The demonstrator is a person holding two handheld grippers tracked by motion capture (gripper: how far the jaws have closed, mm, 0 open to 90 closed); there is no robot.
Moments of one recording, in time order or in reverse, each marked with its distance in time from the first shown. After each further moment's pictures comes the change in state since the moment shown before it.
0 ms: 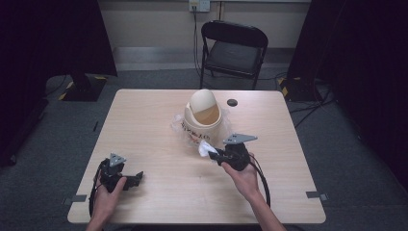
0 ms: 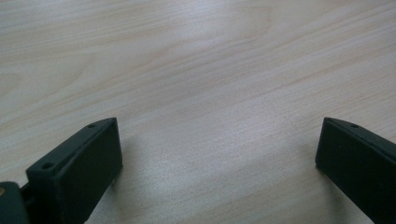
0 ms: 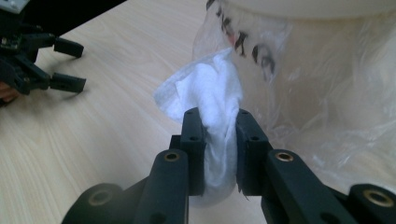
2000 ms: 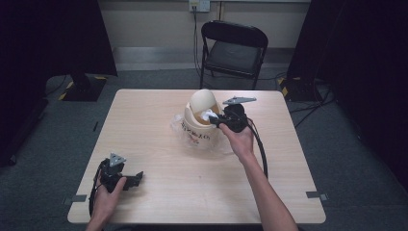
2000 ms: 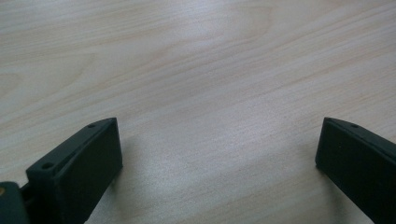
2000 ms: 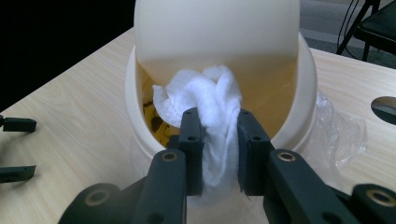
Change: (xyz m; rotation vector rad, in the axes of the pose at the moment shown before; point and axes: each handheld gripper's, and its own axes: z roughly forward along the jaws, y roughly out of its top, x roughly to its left) left arm 0.000 0.000 0.000 0.000 0.000 0.000; right arm -0.050 0.088 0.020 -0.046 -0.085 0.060
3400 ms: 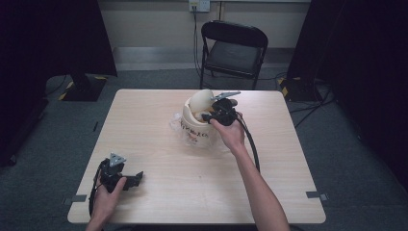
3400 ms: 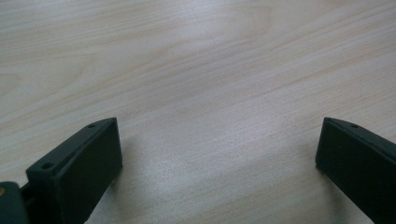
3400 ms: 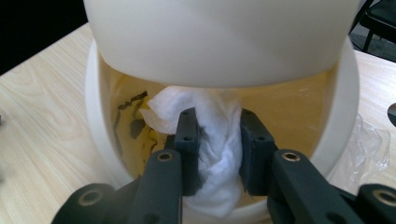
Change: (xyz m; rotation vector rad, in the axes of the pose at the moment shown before) left arm 0.000 0.000 0.000 0.001 0.000 0.001; right arm -0.002 0.014 0.044 0.100 -0.021 -0.037
